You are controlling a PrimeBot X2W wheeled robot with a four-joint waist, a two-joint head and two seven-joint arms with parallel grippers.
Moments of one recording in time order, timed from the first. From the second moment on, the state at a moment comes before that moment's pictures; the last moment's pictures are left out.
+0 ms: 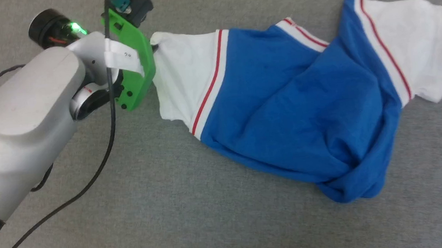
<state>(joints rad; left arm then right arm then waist) -1.24 0.59 -1.15 0.37 -0.92 -0.13 0.51 -1.12 -0.88 0.73 0.44 0.86 0.13 0.92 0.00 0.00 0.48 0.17</state>
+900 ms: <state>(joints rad) -1.23 0.59 -1.20 0.51 -0.96 -0.13 0.38 -1.13 -0.76 0.85 0.58 0.92 0.13 0.59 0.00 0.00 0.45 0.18</state>
